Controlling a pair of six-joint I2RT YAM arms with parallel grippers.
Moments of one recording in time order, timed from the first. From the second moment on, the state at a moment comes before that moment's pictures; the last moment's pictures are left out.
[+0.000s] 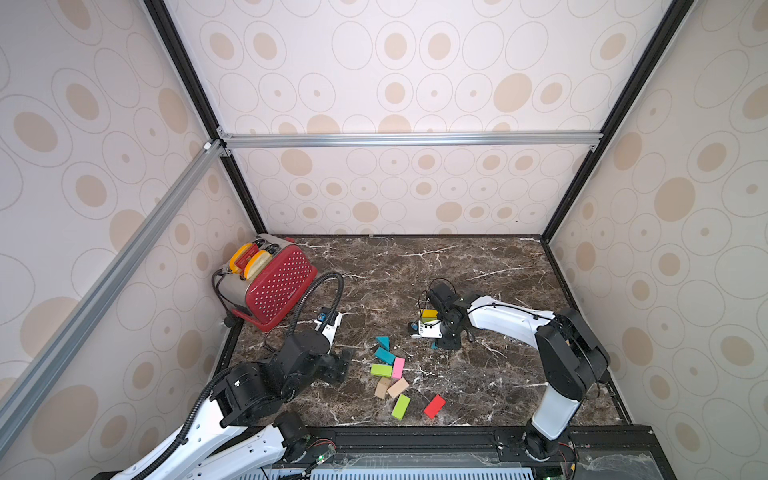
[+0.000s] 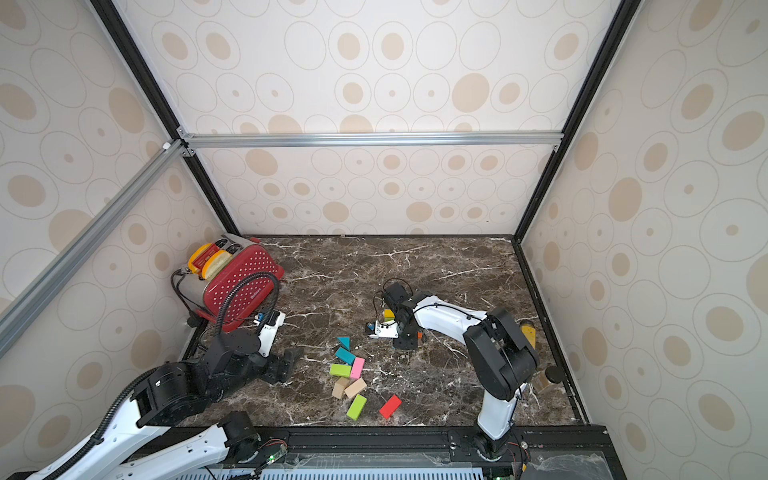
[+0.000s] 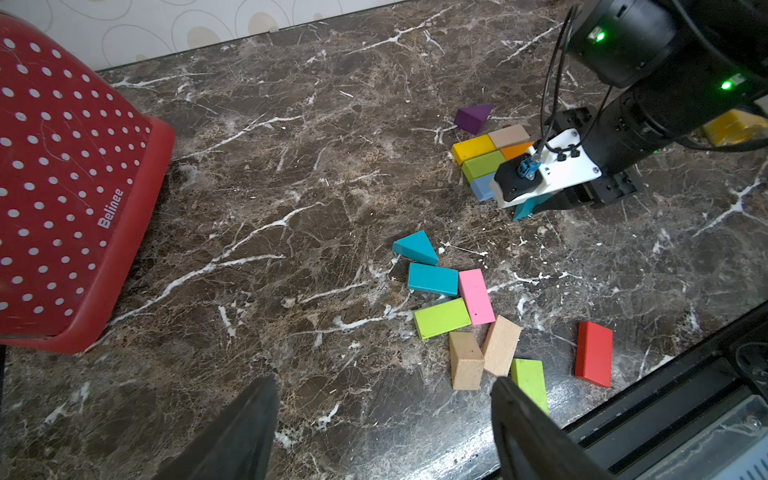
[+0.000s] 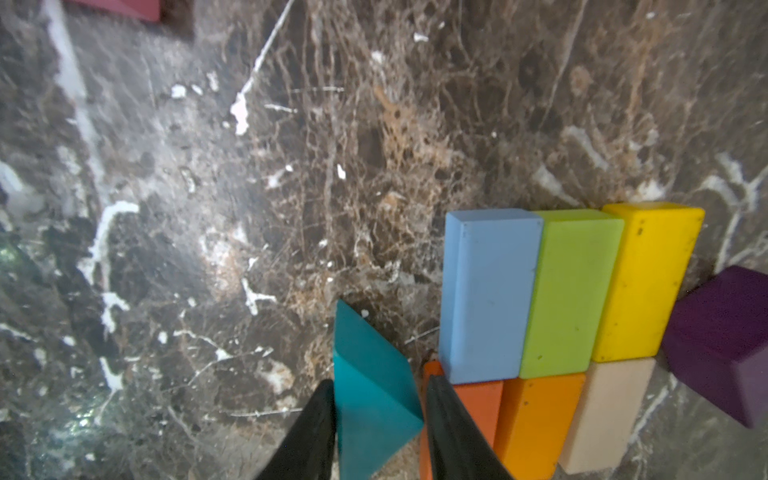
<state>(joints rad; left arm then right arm) -0.89 0.64 0.90 -1.02 -0.35 -0.36 0.75 1.77 1.13 -0.73 -0.02 -0.89</state>
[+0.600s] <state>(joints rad) -0.89 0.66 0.90 -1.02 -0.36 -0.36 0.74 1.49 1.13 -0.69 -0.14 -0.74</state>
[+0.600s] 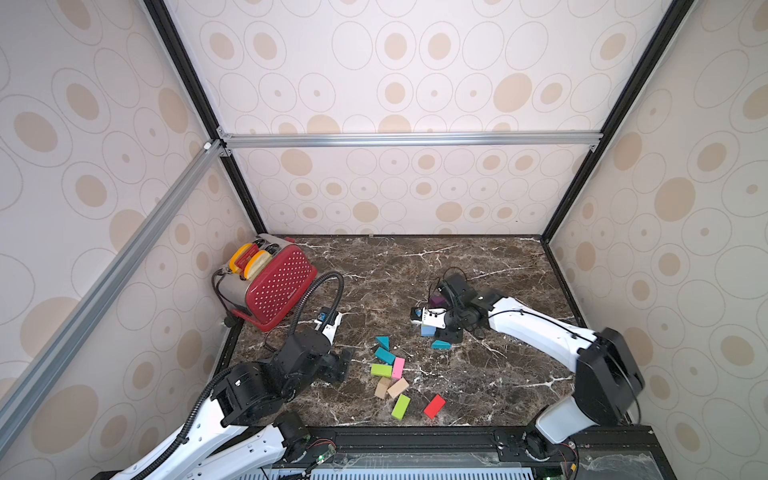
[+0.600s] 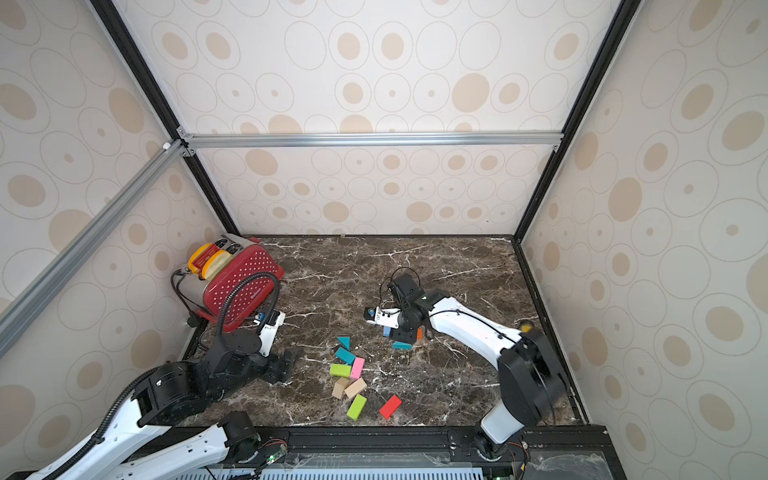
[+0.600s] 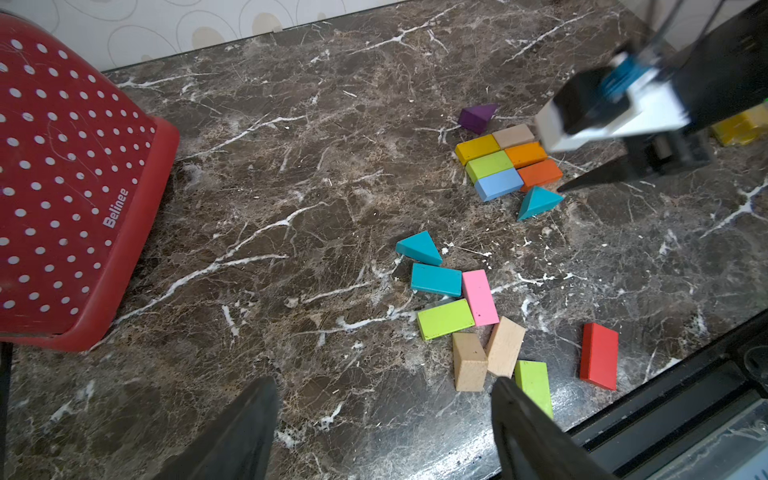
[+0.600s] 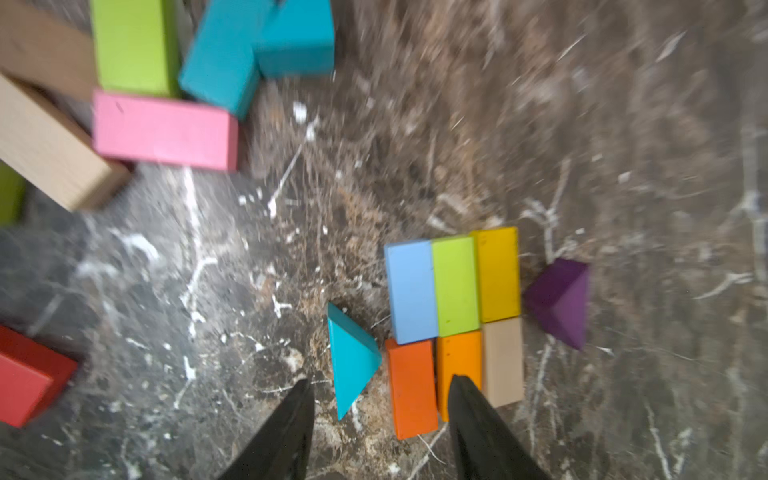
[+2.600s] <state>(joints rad) -0.82 0.66 0.91 -1.07 -0.52 -0.41 1.13 1.94 1.29 -0.72 0.04 0.65</state>
